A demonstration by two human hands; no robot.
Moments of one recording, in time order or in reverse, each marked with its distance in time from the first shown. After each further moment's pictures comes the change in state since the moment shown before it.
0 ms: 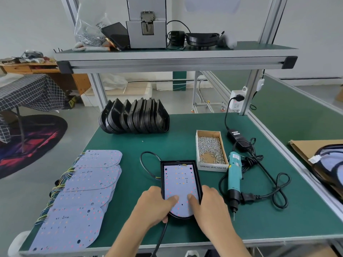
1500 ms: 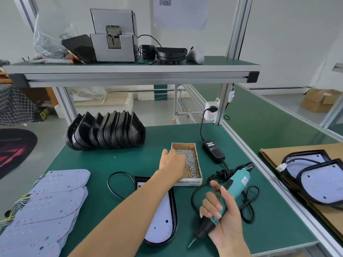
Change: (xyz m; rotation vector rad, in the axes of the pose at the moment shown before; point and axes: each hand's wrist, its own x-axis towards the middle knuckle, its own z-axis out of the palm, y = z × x) left_hand 0.140 0.161 0.052 0.948 0.188 0.534; right_hand 0.039 0.074 -0.044 2.125 -0.132 0.021
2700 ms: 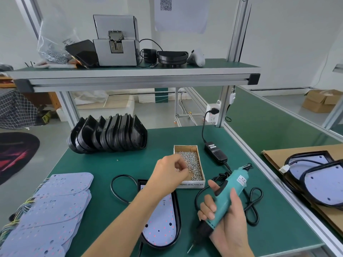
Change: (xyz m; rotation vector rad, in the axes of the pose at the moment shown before) left_hand -0.073 -0.018 -0.030 -0.987 0.215 -0.075; right_hand -0.008 0.005 0.010 -0.133 0.036 -0.036
